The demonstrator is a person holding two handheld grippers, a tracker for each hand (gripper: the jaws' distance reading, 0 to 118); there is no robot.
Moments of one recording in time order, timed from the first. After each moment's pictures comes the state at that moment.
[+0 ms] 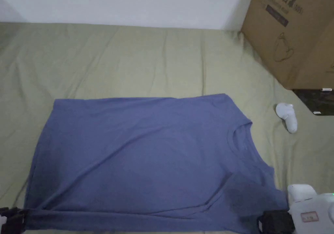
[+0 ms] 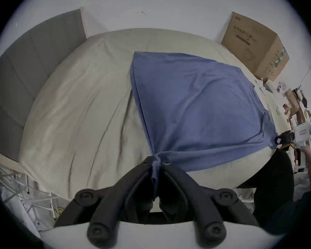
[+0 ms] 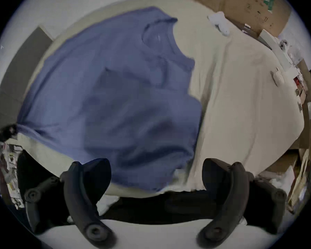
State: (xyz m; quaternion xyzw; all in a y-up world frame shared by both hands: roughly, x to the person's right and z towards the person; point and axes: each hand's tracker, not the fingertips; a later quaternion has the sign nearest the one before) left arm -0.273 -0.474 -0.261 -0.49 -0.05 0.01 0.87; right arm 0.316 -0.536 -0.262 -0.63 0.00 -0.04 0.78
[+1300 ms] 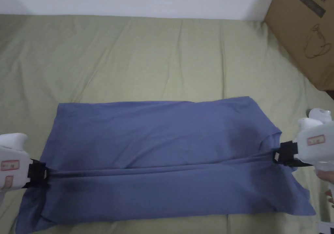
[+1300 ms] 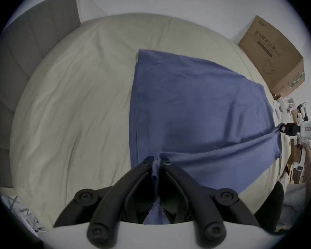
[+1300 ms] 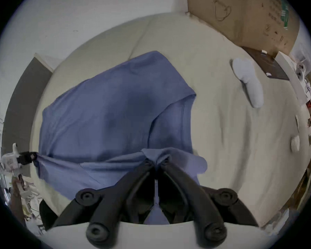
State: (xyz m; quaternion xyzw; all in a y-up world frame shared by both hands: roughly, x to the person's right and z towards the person) left arm -0.293 -0.519 -0.460 -0.54 -0.04 0.06 0.84; right arm 0.322 -0.510 -0.471 -0.55 0.00 -0.11 0.83
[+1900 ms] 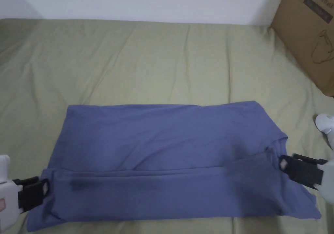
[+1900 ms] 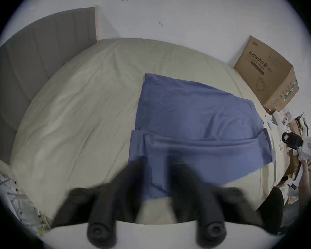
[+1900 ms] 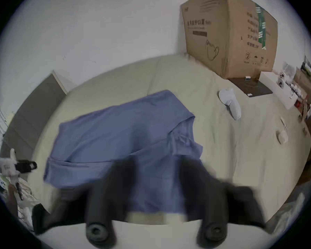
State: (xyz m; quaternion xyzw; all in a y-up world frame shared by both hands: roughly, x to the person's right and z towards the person) left arm -0.278 -0.473 -0.346 -0.44 -0.01 0.08 0.89; right arm 0.282 -0.458 -0.344 -0.36 -0.01 -0.13 0.92
